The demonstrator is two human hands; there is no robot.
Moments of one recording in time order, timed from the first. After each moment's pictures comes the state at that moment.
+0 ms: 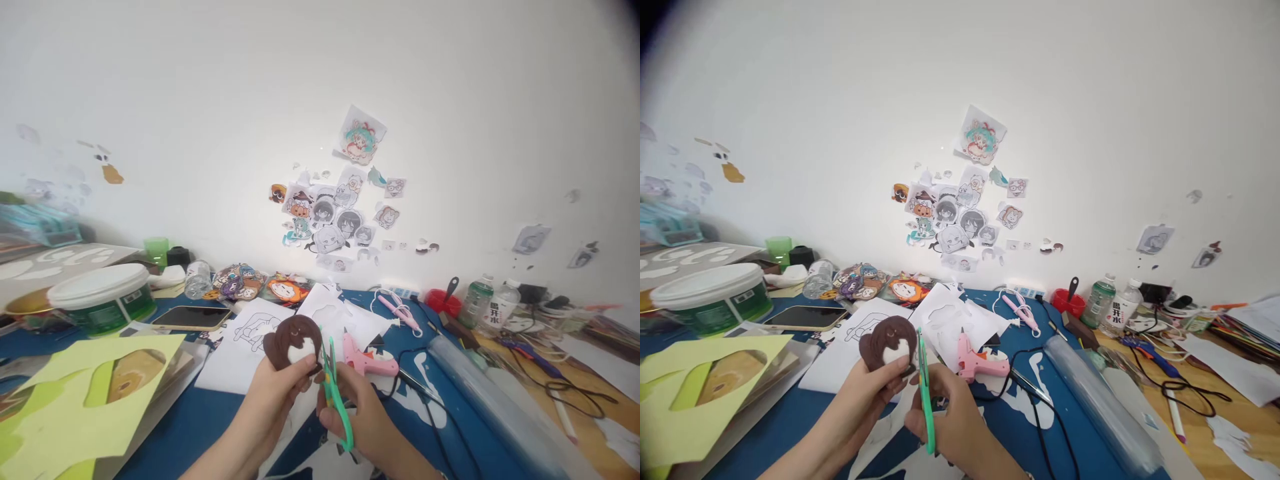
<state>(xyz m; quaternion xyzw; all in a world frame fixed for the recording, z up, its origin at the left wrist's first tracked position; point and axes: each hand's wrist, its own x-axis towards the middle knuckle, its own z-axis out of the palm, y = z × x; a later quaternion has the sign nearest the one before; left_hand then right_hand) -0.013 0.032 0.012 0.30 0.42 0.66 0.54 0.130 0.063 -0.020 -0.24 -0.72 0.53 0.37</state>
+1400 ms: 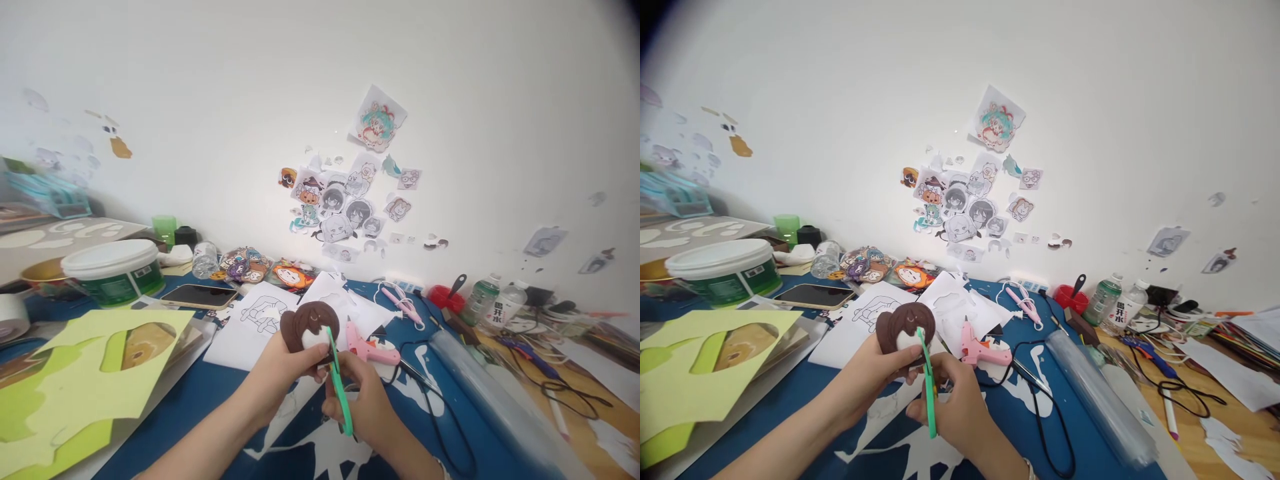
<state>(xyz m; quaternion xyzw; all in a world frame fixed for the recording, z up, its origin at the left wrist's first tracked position) -0.023 0.032 0.020 0.41 0.42 0.57 0.58 0.129 0.060 -0.019 -0.31 -0.72 0.49 0.37</state>
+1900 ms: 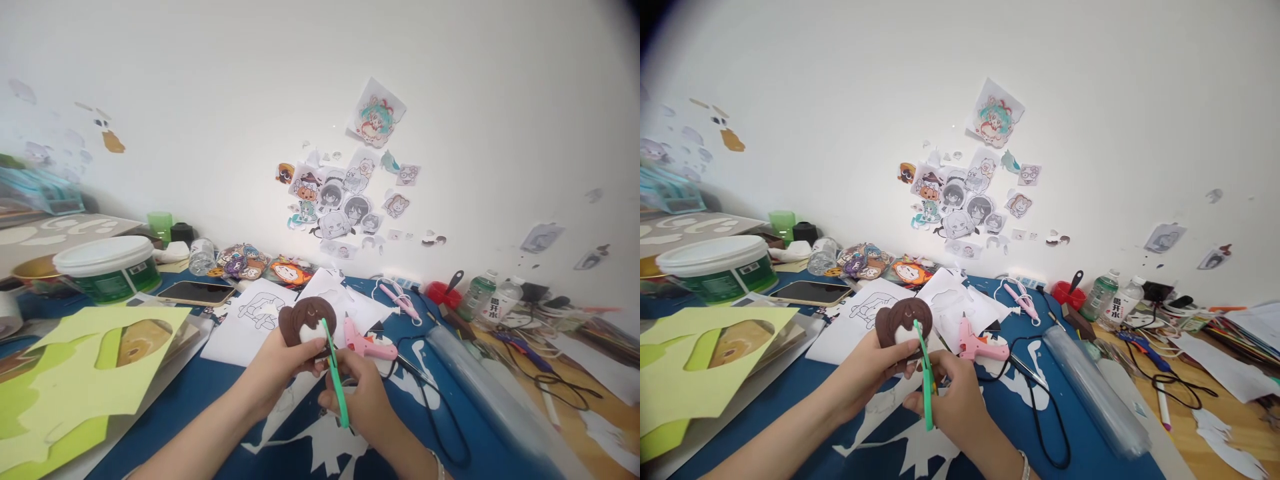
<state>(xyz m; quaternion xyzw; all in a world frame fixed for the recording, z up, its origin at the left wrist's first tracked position) -0.025 0.034 0.017 0.41 0.39 0.56 0.60 0.128 0.061 -0.021 -0.34 -0.73 0.45 0.37</state>
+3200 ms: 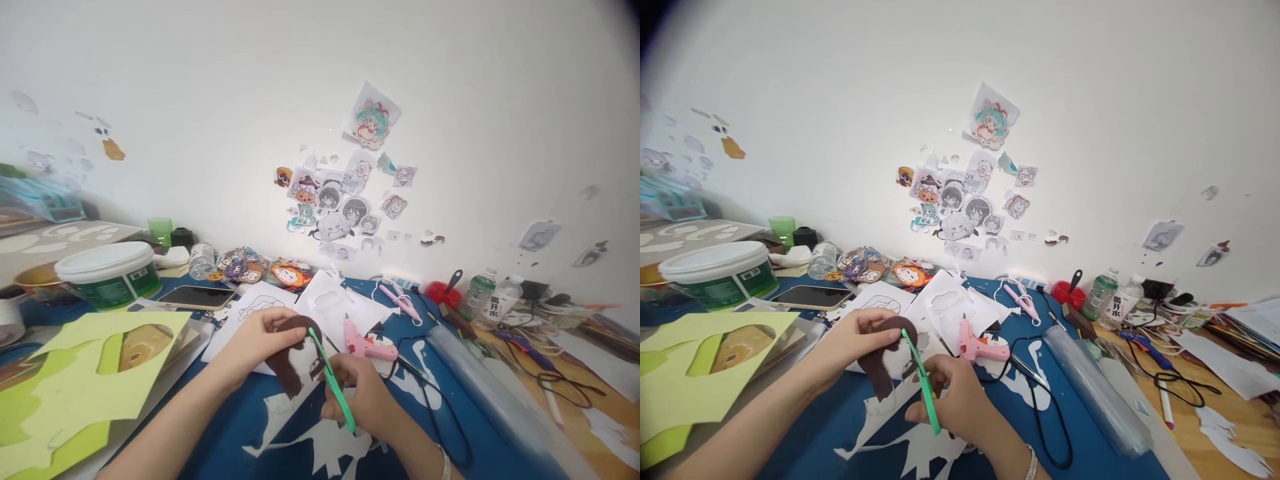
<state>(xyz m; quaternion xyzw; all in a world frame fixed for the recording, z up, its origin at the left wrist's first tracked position) -0.059 0.038 0.042 0.47 0.51 0.51 0.51 0.136 0.064 -0.014 -0.34 -0.73 0.52 0.29</state>
